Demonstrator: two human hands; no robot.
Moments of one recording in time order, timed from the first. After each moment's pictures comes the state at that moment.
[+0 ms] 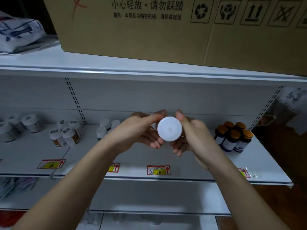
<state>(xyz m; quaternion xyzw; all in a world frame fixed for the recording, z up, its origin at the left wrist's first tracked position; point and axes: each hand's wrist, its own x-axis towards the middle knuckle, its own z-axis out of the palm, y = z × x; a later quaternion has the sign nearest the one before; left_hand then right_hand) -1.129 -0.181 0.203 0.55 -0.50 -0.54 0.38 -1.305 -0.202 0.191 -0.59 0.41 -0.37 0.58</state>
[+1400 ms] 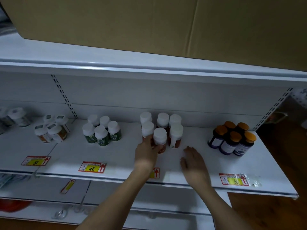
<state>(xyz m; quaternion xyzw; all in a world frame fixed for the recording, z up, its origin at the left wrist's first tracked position) -1.197 -0.264 0.013 0.76 -0.46 -0.26 0.37 -1.385 -0.290 -0.055 -0.77 0.57 -0.21 0.20</state>
